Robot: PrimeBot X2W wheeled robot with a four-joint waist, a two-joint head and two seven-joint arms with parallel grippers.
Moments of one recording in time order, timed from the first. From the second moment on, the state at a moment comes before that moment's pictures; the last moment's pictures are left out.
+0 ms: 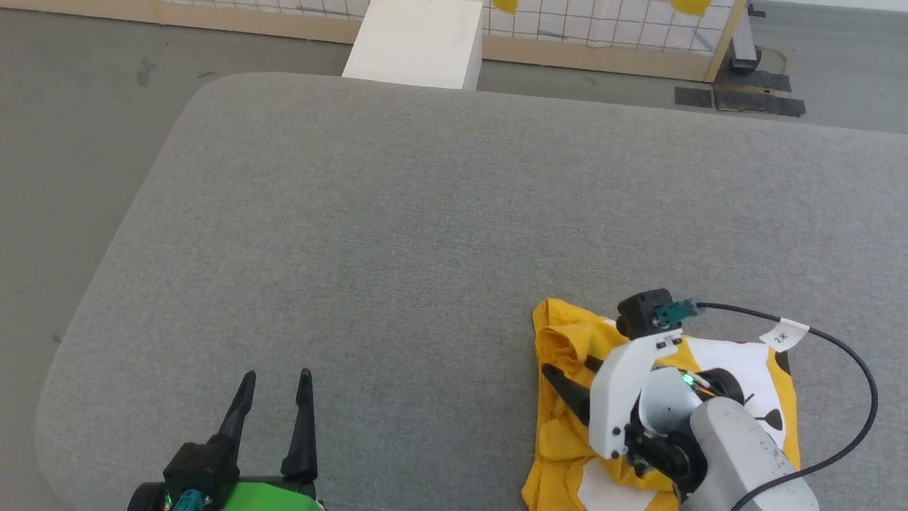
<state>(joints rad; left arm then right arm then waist) 0.13 0.09 -0.07 0.02 -0.20 -0.04 -0.26 -0.31 -0.05 0.27 0.45 0.42 0.13 0.48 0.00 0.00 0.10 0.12</state>
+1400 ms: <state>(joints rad) 0.13 0.11 -0.06 -0.03 -0.18 -0.05 -0.25 -0.04 -0.11 -0.24 0.20 0.36 0.13 0.55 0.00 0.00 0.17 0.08</state>
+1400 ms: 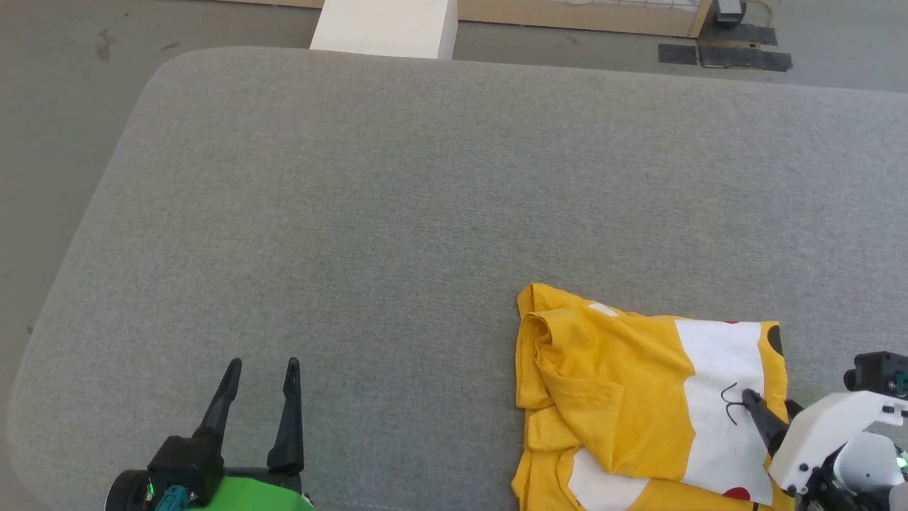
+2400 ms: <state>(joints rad) 0.01 0.13 -0.11 -0.08 -0.16 -0.04 -0.24 -0.32 -0.35 -0.05 0.15 0.29 0.13 0.56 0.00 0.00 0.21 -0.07</state>
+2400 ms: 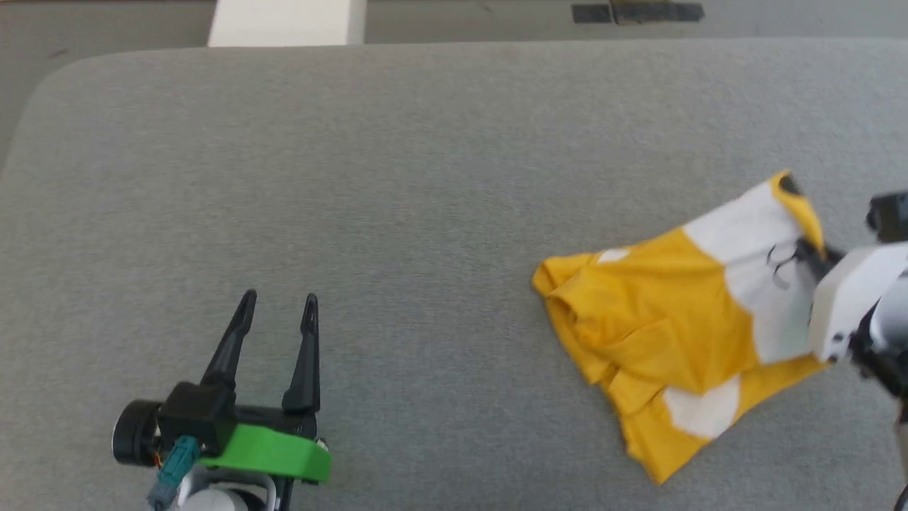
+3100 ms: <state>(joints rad) -0.13 0.21 -0.14 -0.19 -0.11 -0.05 -0.16 -0.59 -0.62 -0.03 0.25 0.17 0.13 0.56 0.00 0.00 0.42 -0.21</state>
